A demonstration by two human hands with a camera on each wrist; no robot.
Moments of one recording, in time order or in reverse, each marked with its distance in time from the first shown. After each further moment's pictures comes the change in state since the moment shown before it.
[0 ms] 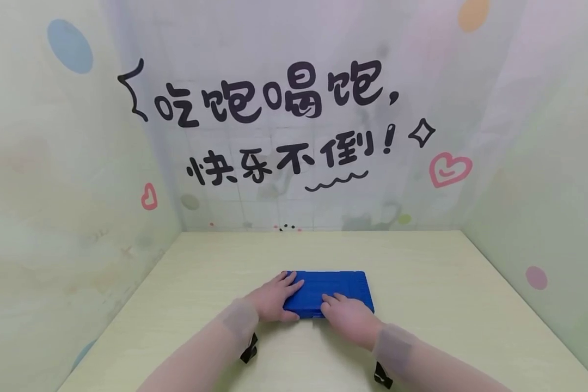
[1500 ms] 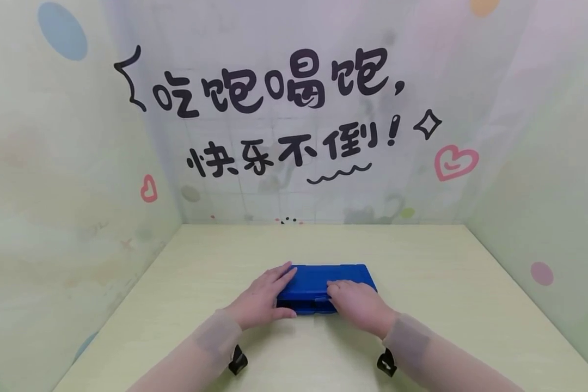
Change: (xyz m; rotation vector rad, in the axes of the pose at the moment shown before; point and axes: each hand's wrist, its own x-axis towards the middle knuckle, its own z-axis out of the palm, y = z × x) left_hand -0.043 0.000 -0.002 -0.166 0.256 0.052; right_hand -0.004 0.014 -0.014 0.082 0.234 0.010
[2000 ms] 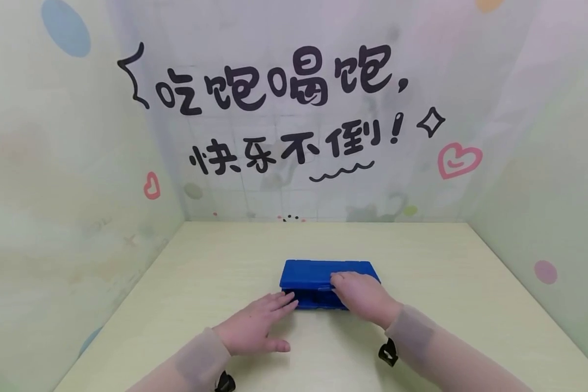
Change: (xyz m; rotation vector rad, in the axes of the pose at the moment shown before) left_hand -0.041 0.021 -0.005 0.072 -0.219 0.097; right_hand 0.005 0.007 -0.008 0.037 0.042 -0.016
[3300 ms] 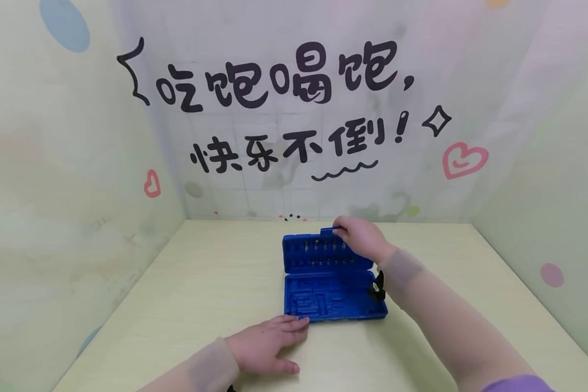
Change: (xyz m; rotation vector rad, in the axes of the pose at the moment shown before) left_hand -0.002 0.013 0.022 0.021 -0.072 0.120; right_hand 0.081 0.066 -0.038 0.317 0.072 0.178
